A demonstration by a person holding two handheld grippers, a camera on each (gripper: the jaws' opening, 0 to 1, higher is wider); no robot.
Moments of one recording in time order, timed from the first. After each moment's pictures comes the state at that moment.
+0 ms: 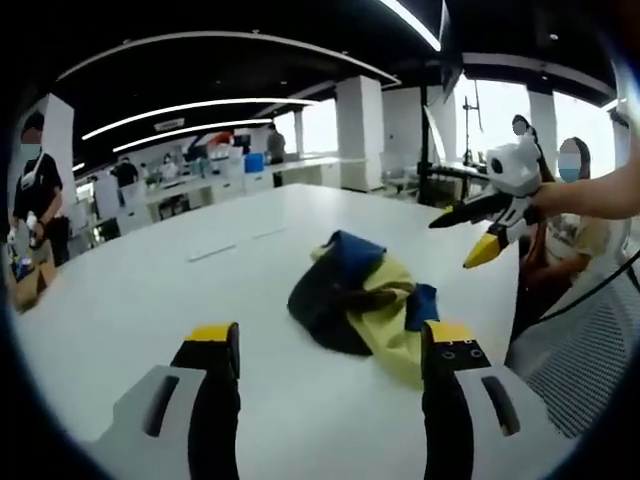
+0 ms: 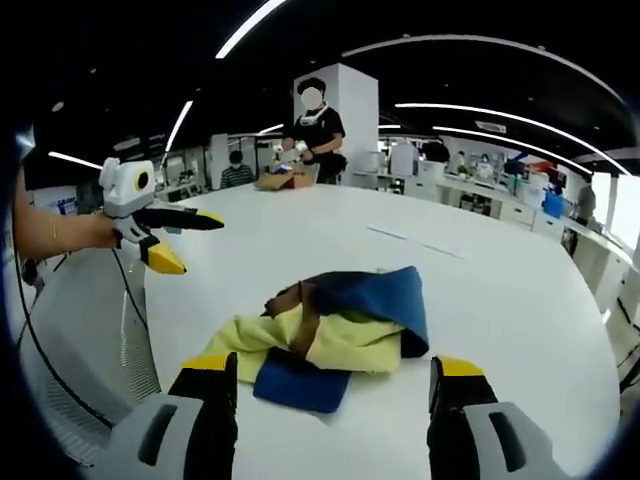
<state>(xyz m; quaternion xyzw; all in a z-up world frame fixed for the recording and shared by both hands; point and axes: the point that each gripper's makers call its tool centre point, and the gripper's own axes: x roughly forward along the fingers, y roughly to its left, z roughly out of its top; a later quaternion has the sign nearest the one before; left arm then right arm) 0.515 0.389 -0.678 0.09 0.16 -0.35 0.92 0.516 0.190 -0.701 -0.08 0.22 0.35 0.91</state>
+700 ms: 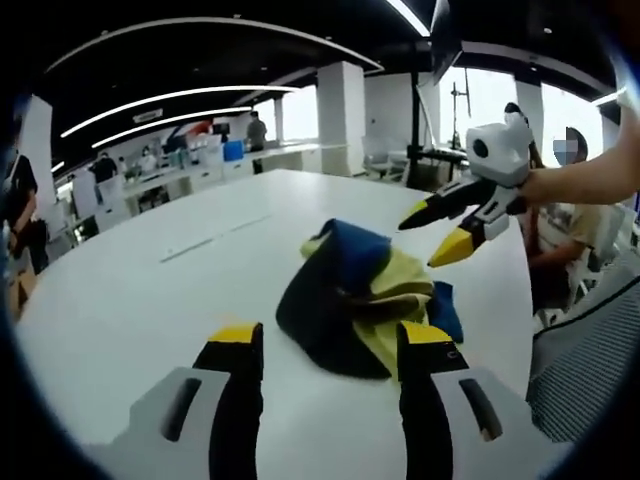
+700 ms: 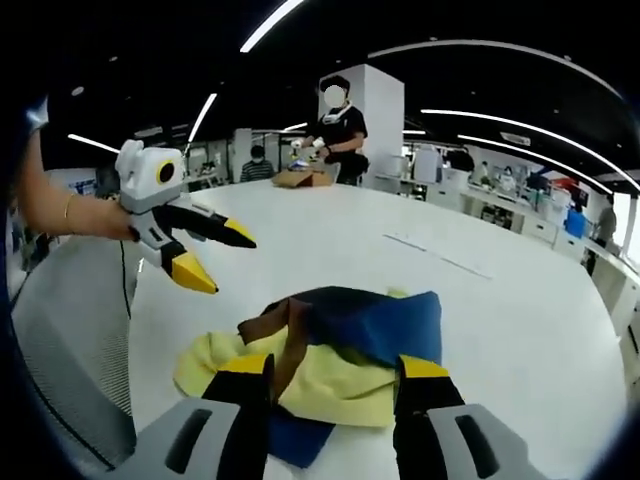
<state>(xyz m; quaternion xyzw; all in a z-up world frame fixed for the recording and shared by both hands) 0.564 0.356 -0.706 0.11 0.19 -0.39 0.89 0.562 0.223 -0.715 -0.11 0.21 0.40 0.88</state>
